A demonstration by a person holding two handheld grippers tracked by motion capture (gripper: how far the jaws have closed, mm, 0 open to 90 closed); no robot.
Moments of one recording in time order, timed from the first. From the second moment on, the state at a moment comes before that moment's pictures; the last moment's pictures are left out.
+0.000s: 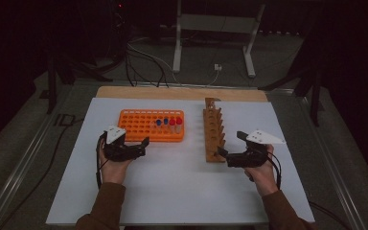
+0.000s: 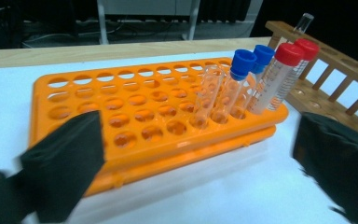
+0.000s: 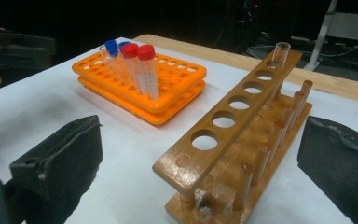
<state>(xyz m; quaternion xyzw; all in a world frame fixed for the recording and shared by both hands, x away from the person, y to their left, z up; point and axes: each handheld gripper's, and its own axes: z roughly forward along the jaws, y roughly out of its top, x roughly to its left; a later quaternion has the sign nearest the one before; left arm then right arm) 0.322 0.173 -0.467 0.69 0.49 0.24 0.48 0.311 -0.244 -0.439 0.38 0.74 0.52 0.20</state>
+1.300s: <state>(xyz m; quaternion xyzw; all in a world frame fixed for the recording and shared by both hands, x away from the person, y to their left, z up) 0.261 0.196 -0.466 0.67 0.48 0.32 0.47 0.421 -0.222 -0.423 0.42 0.73 0.50 0.20</state>
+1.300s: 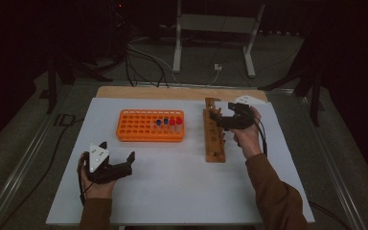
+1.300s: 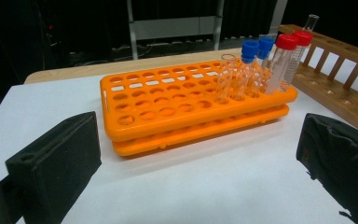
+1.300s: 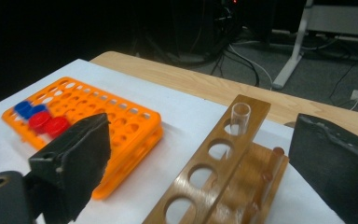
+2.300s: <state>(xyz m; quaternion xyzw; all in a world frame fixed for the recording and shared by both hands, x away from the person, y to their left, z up) 0.263 0.192 -0.470 0.67 0.48 0.32 0.46 0.494 -0.189 -0.458 0.46 0.76 0.40 0.23</state>
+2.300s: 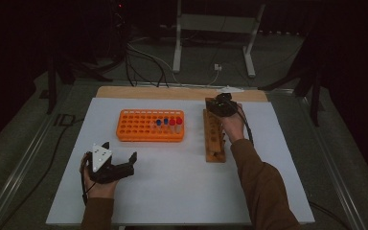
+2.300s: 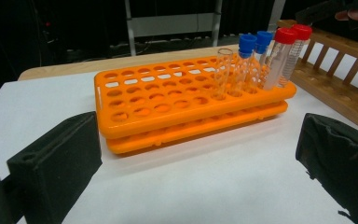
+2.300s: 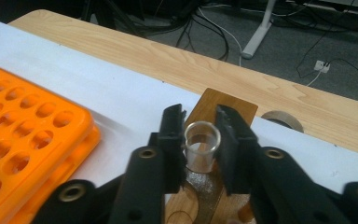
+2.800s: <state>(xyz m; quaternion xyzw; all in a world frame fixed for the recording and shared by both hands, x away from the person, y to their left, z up) 0.262 0.191 -0.472 0.68 0.48 0.32 0.46 0.480 -0.192 -0.434 0.47 0.73 0.43 0.25</state>
